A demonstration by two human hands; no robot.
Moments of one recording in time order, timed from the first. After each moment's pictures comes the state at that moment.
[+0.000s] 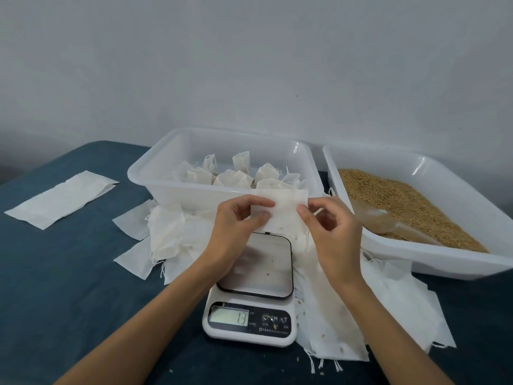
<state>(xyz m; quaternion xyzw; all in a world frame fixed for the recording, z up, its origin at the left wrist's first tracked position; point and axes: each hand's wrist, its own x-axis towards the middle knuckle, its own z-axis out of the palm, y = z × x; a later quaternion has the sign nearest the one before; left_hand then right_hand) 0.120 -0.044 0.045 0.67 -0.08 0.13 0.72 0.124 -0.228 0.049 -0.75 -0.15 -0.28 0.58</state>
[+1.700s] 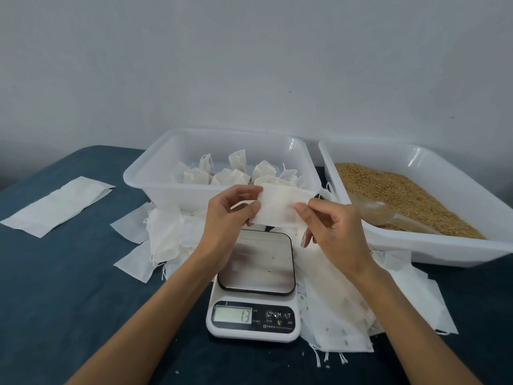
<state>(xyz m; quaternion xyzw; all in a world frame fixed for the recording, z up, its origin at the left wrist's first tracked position) 0.131 -0.035 0.043 0.63 -0.06 0.13 0.76 0.119 -0.240 0.063 -0.79 -0.25 -0.20 0.53</state>
